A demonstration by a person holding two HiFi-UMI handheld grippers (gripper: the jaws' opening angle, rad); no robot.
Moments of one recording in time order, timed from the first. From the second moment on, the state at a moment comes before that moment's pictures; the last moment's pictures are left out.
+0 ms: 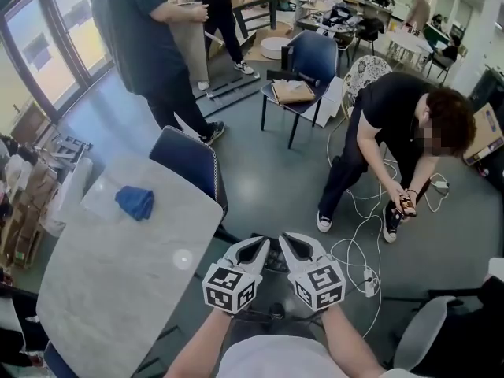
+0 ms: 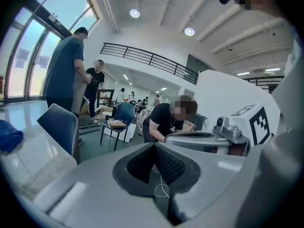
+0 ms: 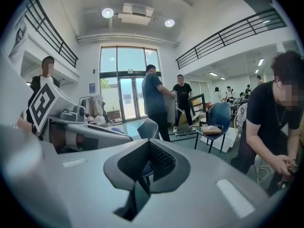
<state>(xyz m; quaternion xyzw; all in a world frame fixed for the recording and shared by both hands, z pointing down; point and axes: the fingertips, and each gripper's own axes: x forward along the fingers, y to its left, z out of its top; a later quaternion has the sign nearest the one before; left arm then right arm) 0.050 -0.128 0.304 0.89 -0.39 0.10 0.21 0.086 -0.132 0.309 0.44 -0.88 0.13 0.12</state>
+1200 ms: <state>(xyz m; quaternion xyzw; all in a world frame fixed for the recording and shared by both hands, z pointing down) 0.069 -0.119 0.237 0.90 -0.39 0.06 0.15 0.098 -0.122 0.240 0.44 -0.89 0.09 0.07</state>
